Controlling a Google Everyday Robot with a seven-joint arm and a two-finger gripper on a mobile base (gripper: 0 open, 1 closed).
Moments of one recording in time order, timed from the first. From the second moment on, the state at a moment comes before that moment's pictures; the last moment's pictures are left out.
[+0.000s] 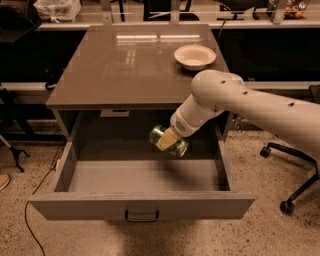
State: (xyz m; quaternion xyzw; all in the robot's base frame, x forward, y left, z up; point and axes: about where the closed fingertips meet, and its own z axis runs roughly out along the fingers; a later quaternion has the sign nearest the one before) arm 0.597 -0.031 0.697 -0.43 0.87 0.17 0.18
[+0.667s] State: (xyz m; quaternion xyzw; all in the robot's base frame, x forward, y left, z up) arm 0.592 -0.034 0.674 -0.39 0.89 0.15 0.19
